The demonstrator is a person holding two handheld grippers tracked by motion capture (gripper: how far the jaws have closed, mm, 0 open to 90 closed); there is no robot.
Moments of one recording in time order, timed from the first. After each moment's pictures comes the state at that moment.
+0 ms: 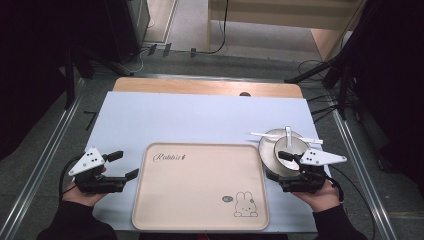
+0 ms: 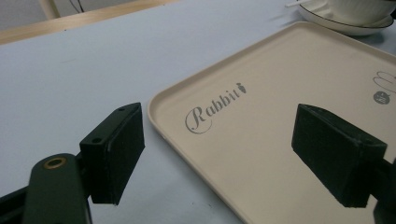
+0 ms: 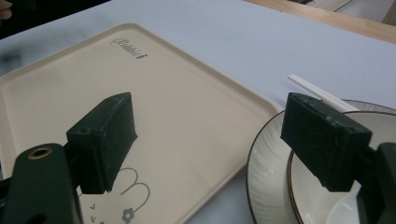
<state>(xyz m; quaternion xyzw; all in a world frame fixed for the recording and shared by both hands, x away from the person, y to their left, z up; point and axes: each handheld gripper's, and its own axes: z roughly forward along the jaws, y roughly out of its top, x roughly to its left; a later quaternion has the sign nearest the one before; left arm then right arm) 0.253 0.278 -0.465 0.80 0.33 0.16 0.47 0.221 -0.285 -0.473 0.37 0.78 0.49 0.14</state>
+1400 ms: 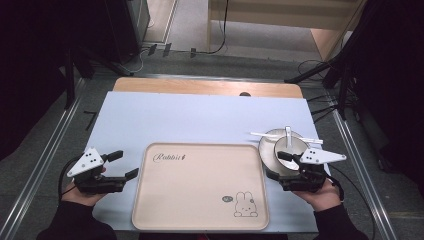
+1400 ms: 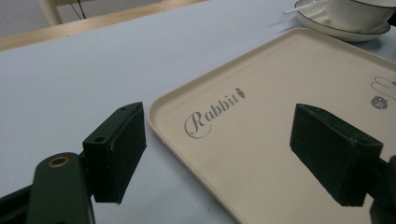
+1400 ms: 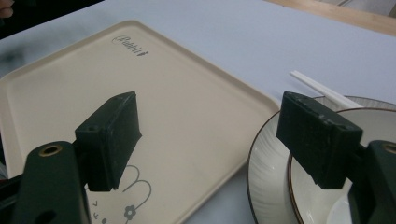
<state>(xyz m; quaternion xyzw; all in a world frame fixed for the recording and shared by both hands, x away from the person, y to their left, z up) 0.251 0.278 -0.465 0.80 0.33 0.17 0.48 0.223 -0.286 -0.472 0.37 0.78 0.49 0.13</state>
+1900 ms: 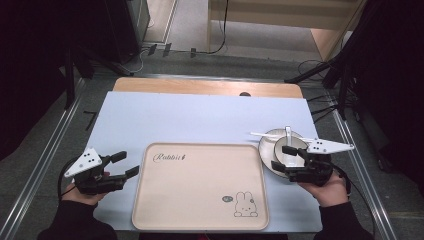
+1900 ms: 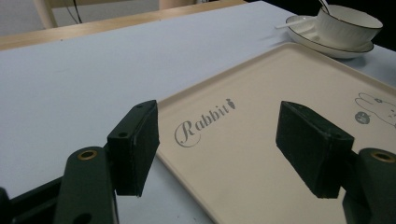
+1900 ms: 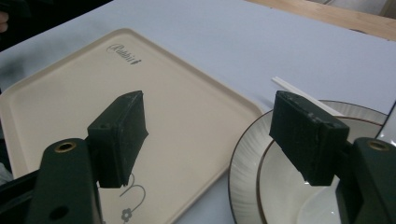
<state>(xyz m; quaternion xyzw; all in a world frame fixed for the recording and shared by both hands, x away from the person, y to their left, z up) 0.248 0.277 -0.461 0.78 0.34 0.15 0.50 0.235 -0.299 -0.452 0.39 0.78 0.48 0.12</state>
